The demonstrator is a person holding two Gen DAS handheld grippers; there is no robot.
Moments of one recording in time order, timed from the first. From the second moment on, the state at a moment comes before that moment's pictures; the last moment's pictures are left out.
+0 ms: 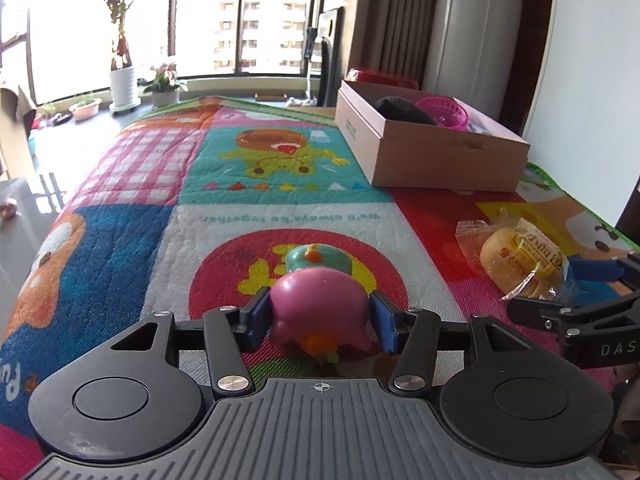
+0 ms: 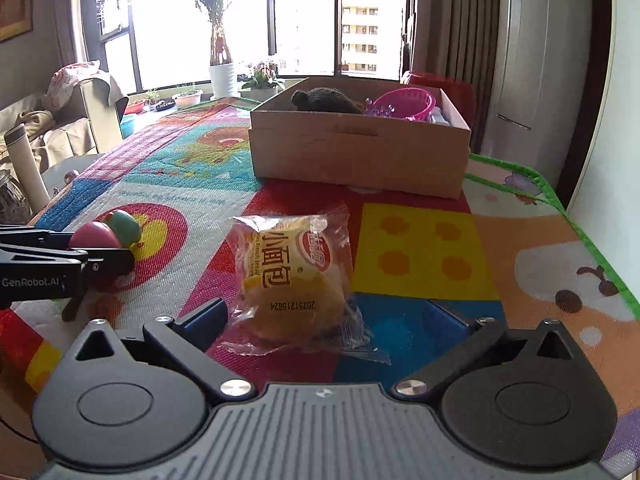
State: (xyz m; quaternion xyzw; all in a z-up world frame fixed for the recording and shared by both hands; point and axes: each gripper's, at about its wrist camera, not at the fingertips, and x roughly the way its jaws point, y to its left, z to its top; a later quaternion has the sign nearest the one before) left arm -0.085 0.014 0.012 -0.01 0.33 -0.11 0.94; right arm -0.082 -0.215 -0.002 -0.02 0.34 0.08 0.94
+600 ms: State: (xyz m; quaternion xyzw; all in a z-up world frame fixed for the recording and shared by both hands) left arm -0.090 0.018 0.009 -0.02 0.31 -0.11 0.94; right arm -0.067 -0.197 0.020 -0.05 0.32 0.09 0.94
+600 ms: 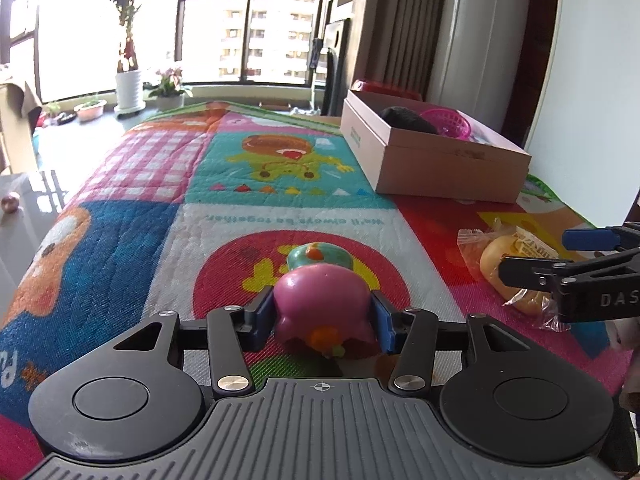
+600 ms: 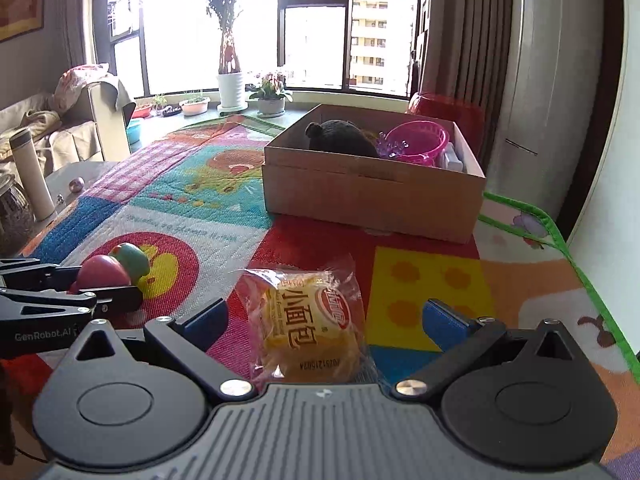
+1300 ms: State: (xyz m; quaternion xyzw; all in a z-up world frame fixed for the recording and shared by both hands) left arm 0.069 -0.092 0.129 -0.07 0.21 -0.24 0.94; right arm -0.085 -0.237 0.042 0.00 0.32 0.08 0.94
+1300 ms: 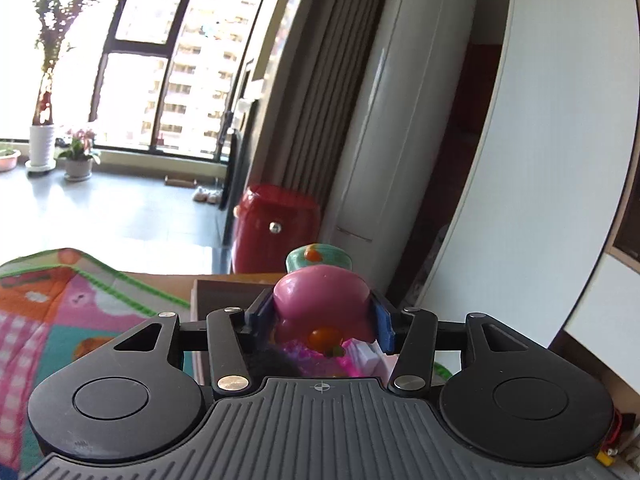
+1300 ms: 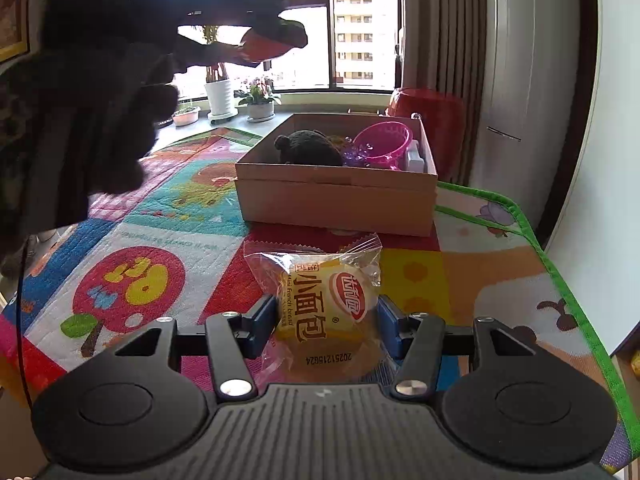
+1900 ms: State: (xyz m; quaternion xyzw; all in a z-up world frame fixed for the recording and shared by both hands) left arm 0.080 -0.062 0.077 -0.10 0.24 -0.23 0.94; right arm -0.084 -0.243 0.030 -0.01 0.34 0.08 0.94
